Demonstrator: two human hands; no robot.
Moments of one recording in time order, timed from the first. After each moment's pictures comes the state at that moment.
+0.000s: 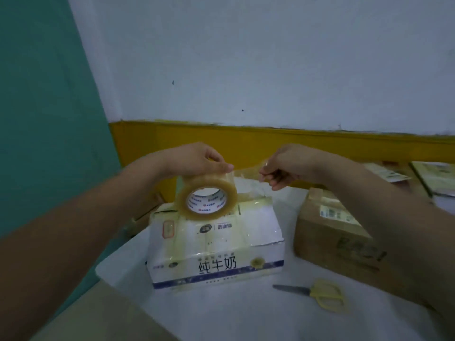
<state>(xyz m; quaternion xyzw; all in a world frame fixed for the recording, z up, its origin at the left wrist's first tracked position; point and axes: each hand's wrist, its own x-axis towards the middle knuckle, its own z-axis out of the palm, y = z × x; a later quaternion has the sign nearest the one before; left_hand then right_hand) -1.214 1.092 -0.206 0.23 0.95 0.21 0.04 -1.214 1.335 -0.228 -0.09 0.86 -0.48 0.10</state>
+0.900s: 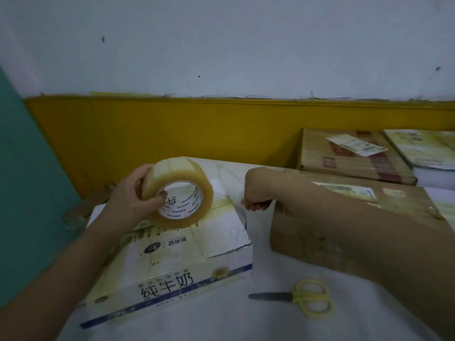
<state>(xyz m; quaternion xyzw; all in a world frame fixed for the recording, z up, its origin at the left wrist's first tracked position) -1.273 1.072 -0.347 0.21 0.83 0.51 -0.11 -1.304 1.341 -0.337 0.09 0.95 -0.22 0.22</state>
